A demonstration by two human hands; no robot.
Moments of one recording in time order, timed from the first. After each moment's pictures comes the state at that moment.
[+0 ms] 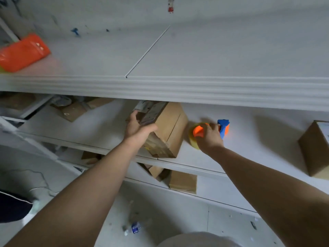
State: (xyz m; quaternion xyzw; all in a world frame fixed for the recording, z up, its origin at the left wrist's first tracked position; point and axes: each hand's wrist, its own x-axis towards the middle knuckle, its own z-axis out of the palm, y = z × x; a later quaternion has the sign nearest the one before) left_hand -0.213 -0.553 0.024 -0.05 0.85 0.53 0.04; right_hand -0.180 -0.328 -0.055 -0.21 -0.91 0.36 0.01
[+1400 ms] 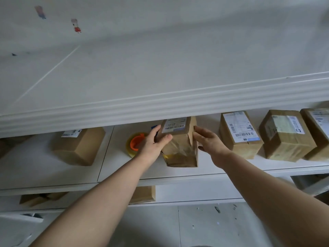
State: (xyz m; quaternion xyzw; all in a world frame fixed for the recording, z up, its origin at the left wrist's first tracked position) left_hand -0.147 -0.322 -0.013 0.13 0.82 0.51 0.22; right_hand -0.057 -0.139 -0.035 -0.26 -0.64 0.72 0.05
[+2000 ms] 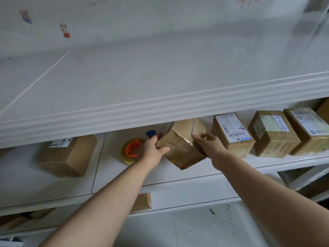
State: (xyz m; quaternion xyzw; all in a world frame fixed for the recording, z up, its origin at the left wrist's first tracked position) left_hand -0.157 -0.322 -0.016 0.19 0.91 0.31 0.17; right_hand -0.052 -0.148 -0.026 -0.40 -0.62 0.67 0.08
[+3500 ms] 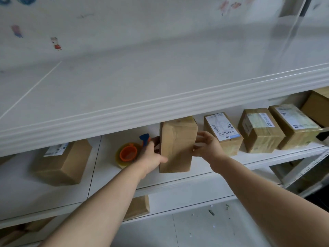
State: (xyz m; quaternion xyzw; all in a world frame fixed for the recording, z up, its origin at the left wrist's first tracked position) left_hand -0.131 -0.315 0.003 0.16 0.84 0.40 0.32; right_hand -0.021 -0.145 -0.028 -0.33 -0.60 0.71 0.15
